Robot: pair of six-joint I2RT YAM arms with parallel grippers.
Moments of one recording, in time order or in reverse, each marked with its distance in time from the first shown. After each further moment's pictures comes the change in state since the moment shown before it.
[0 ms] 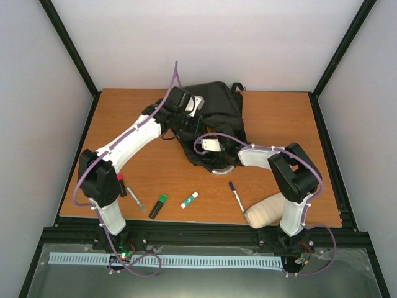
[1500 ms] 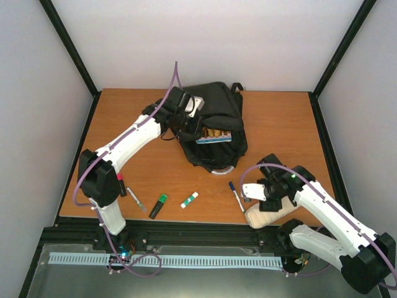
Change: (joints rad) left arm 0.003 0.000 0.000 -0.016 0.020 0.007; right arm -0.071 -0.911 -0.230 -1.250 -0.446 0.290
